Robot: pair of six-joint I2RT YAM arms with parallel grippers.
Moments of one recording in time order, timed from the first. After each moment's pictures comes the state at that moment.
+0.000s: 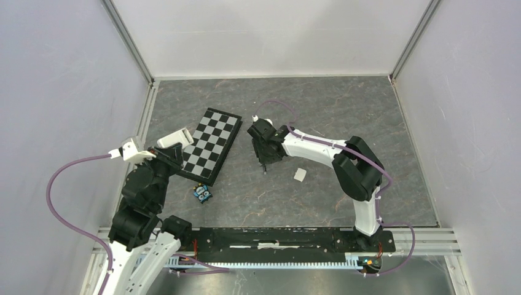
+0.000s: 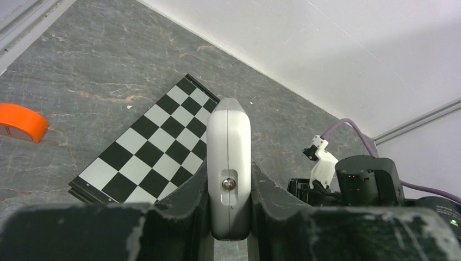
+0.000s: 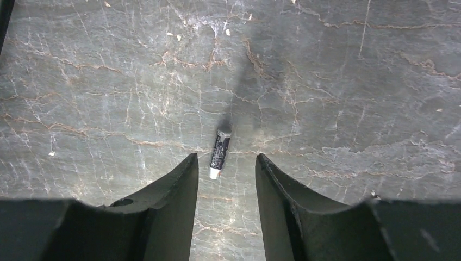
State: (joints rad) left arm -0.38 0.34 0.76 -0.52 -0.44 -0.61; right arm 0.86 1.98 1.45 -0.61 0.15 0.53
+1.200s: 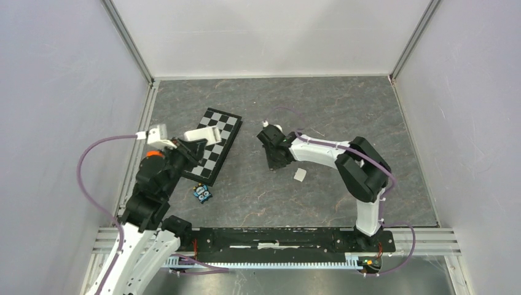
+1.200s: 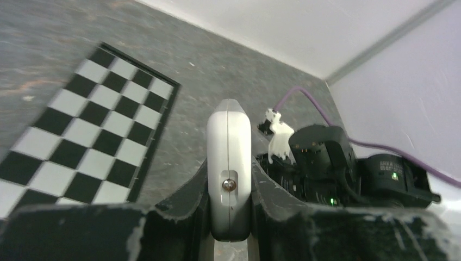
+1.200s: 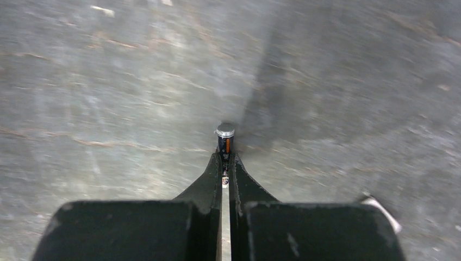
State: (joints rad) left arm -0.38 0.43 0.71 -0.37 -0.17 -0.61; right arm 0.84 1.95 1.31 -0.52 0.16 0.55
